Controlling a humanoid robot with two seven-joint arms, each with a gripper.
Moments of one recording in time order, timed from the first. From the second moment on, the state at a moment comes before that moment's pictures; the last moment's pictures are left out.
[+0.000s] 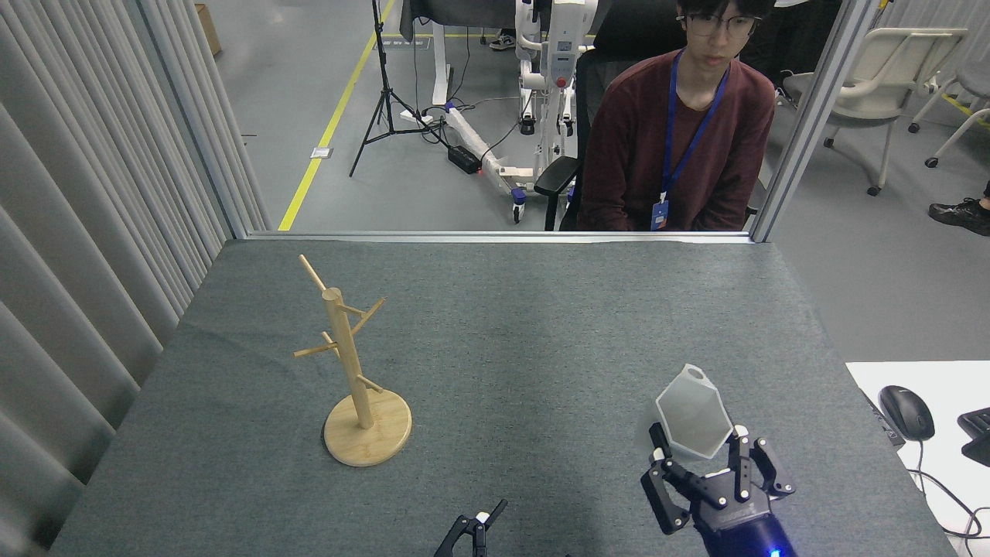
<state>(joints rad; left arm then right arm) 0.10 -0.08 -0.50 -1.36 -1.87 -0.08 0.40 0.15 0.14 -0.20 -1.77 1.55 -0.50 -0.14</state>
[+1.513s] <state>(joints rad) 0.07 -0.08 -0.41 -1.39 -1.86 -0.03 0.39 0.26 0.17 0.28 -1.74 1.68 -0.33 -0.10</state>
